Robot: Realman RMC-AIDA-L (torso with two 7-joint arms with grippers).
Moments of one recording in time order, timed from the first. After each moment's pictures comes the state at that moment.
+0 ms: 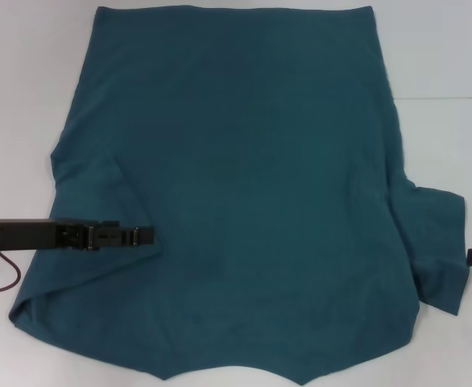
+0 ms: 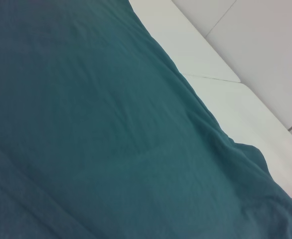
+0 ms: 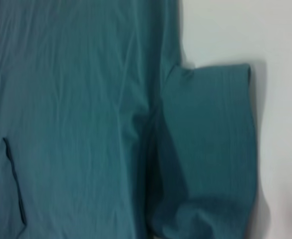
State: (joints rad) left arm -0.55 -2.10 0.56 0.86 2.30 1.55 -2.04; right arm 0.53 1.85 -0.53 -0.59 -2.40 -1.52 2.53
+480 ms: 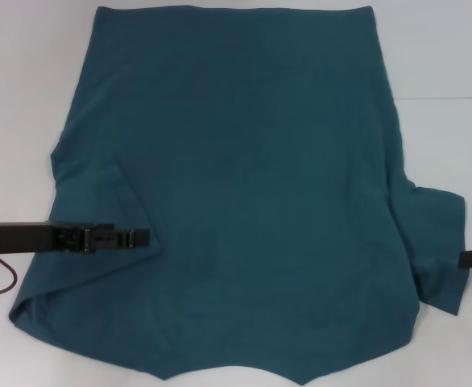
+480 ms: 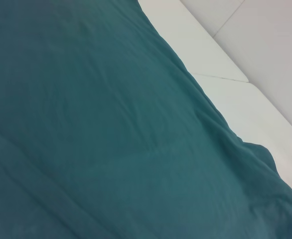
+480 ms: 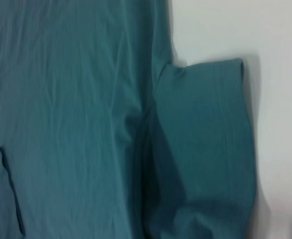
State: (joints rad) left arm -0.54 -2.10 0.56 0.86 2.30 1.54 -2.04; right arm 0.53 1.86 -0.52 -0.56 -2.40 -1.48 2.54
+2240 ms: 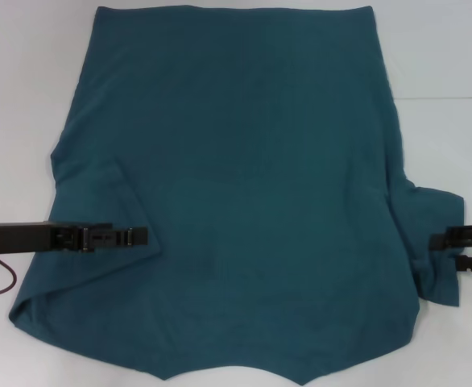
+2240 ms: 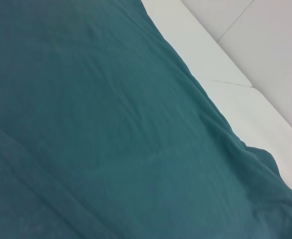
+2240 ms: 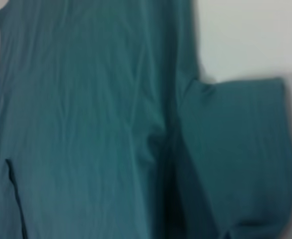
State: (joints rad) left arm -0.53 -2.10 0.56 0.85 2.29 1.52 -2.04; right arm 0.57 1.91 -0.52 -0.54 -2.39 -1.38 2.52
